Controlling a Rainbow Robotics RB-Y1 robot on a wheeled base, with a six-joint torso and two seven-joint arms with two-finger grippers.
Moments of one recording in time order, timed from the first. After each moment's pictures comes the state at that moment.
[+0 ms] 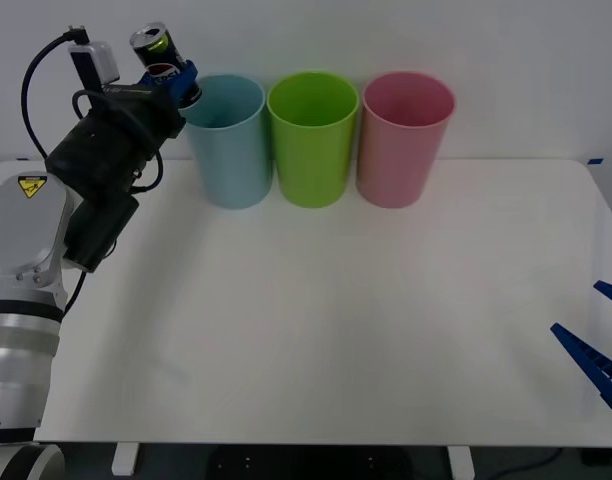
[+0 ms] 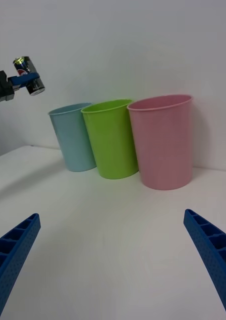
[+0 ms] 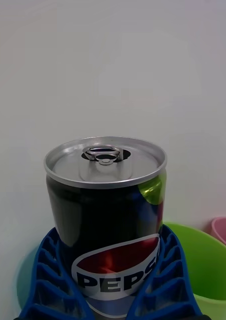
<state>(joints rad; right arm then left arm) 0.35 -0.40 -0.52 -1.66 0.96 -1.22 0.00 -0.55 0.26 0.15 -1.38 -1.52 -0.37 0.43</state>
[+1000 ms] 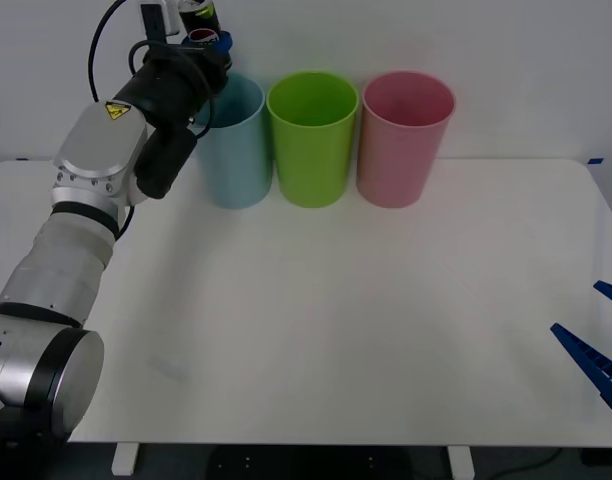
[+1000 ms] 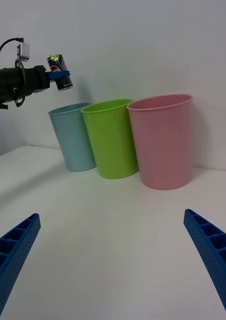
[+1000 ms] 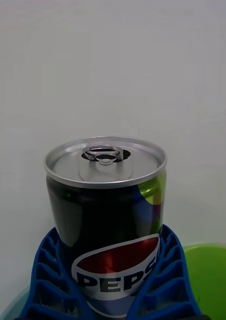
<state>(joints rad) 0.35 -0.40 -0.52 -1.66 0.96 -1.22 0.00 -0.90 0.25 0.05 -0.92 -1.58 -0.15 0.37</state>
